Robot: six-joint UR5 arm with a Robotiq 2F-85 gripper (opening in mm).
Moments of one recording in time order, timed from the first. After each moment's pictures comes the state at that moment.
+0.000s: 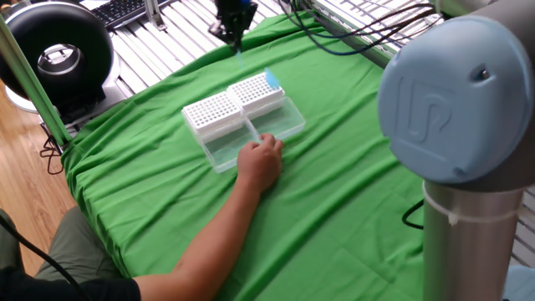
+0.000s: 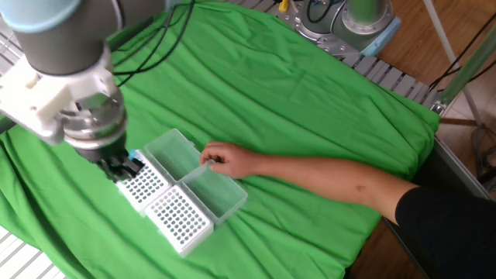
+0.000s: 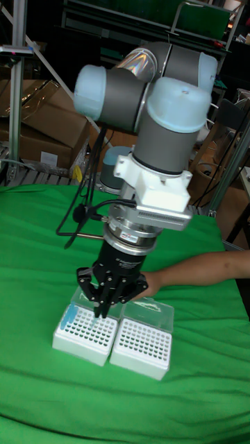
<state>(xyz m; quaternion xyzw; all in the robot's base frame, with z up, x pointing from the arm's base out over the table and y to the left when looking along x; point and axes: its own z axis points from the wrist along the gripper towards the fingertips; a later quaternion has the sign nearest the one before) 0.708 -0.024 0.150 -0.09 0.99 -0.04 0.06</state>
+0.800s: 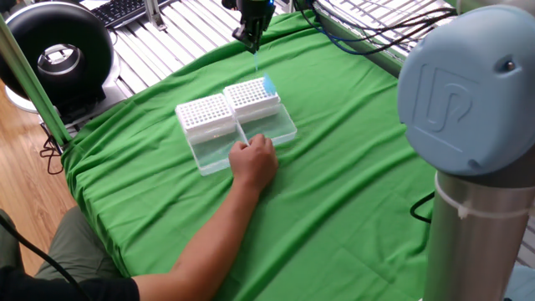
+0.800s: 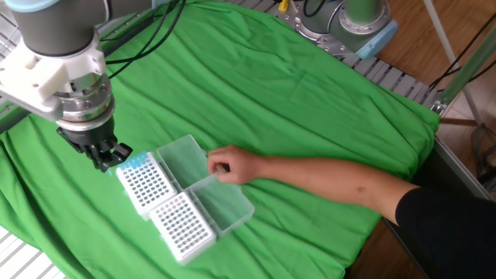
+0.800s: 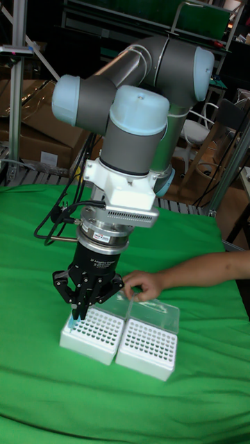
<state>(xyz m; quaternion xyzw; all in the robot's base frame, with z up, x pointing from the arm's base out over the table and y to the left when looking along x) 0.697 -0.055 0.125 -0.12 0.99 -0.03 0.08</state>
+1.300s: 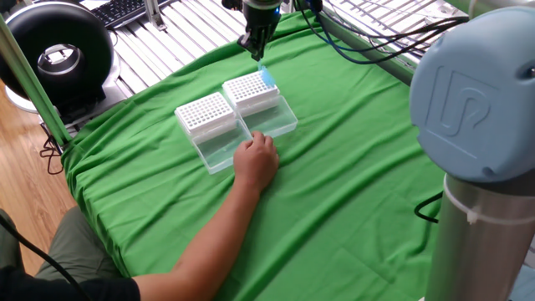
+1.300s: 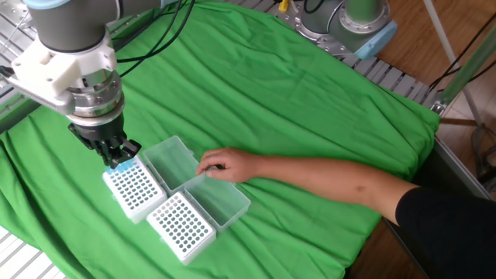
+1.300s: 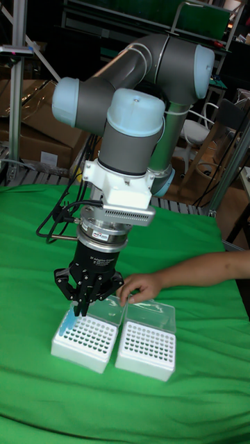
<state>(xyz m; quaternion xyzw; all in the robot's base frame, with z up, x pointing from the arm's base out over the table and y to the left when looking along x) 0.686 -0.052 0.119 -0.11 0.99 -0.02 0.08</state>
